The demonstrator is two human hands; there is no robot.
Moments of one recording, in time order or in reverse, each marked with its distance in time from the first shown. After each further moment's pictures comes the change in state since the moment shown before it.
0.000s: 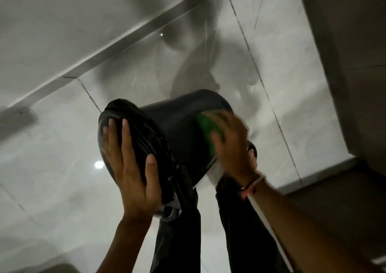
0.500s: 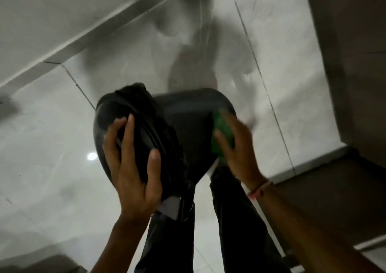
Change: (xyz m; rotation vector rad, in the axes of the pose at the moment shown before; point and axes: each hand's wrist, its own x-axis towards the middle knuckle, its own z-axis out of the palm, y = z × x) left_hand -0.012 0.008 -0.001 -0.038 -0.039 0.007; right_hand -0.032 0.028 -0.001 0.114 -0.068 0.102
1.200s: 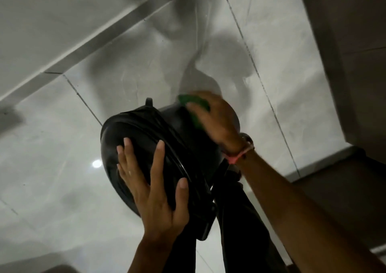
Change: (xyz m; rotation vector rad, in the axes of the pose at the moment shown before) left_hand -0.042 0.013 0.026 0.104 -0.058 0.010; right_hand 0.072 -0.054 0.005 0.103 -0.076 0.039
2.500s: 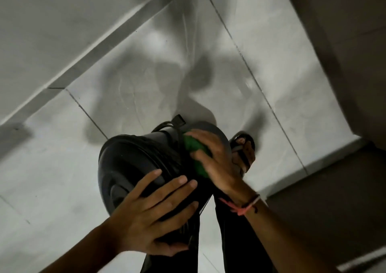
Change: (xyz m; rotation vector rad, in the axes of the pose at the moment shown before) left_hand 0.012 -0.050 -0.034 0.396 -0.444 1.171; right_hand -0.093 0.044 0.011 0.265 -0.076 0.024
